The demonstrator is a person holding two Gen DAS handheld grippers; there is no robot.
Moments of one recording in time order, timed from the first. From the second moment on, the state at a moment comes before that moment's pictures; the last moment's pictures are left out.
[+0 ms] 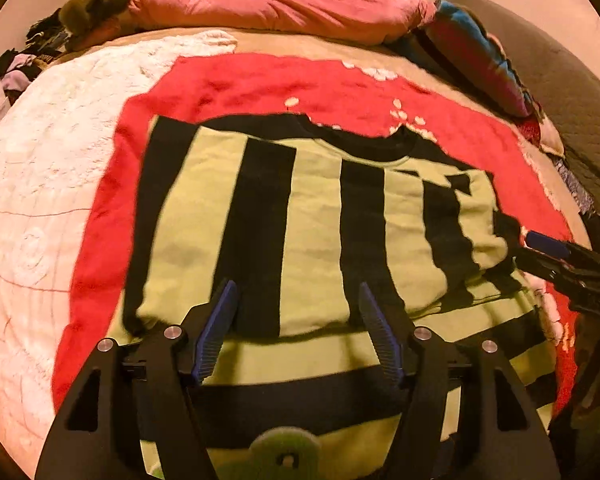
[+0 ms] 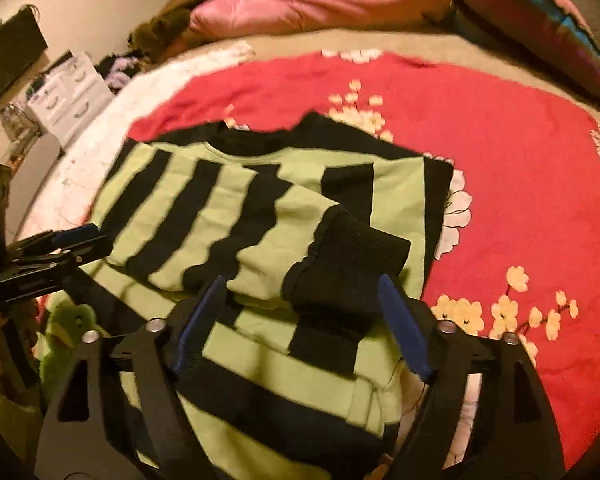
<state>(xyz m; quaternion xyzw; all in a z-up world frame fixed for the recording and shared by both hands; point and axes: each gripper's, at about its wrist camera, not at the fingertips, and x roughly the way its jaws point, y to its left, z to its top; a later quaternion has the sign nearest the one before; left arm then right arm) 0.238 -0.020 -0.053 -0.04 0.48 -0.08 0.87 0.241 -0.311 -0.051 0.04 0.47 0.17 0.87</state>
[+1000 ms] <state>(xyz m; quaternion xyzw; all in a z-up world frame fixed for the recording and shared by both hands) 0.148 0.029 0.048 -0.05 0.39 -0.04 0.92 0.147 -0.310 0.032 0.04 0.38 0.15 0.91</state>
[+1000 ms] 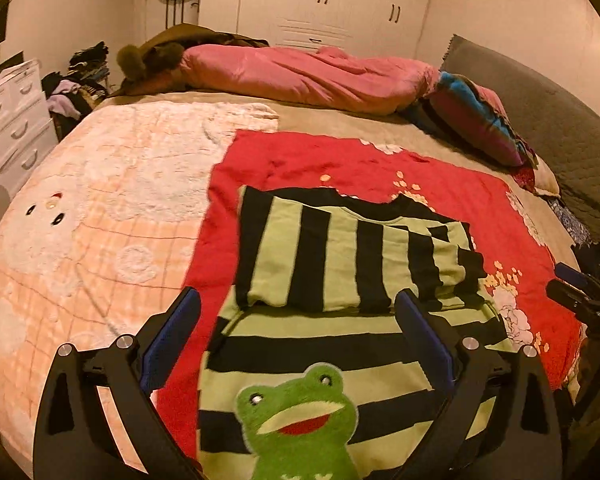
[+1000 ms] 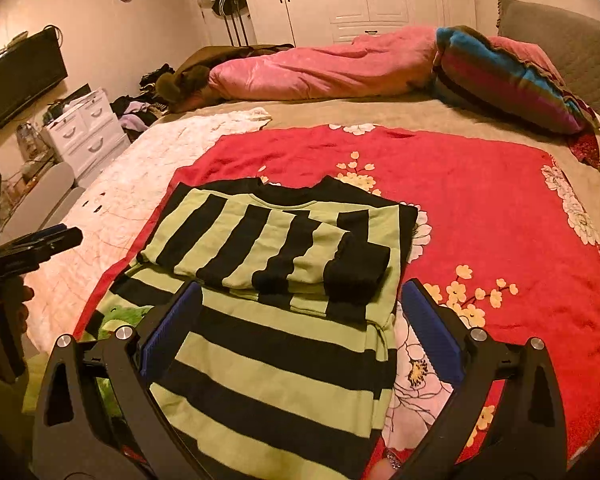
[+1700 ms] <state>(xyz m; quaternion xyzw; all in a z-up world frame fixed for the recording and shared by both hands) 0.086 0.065 0.054 -0.04 0.39 0.00 0.92 0.096 -0.310 0.042 0.02 0.39 0.15 0.91</state>
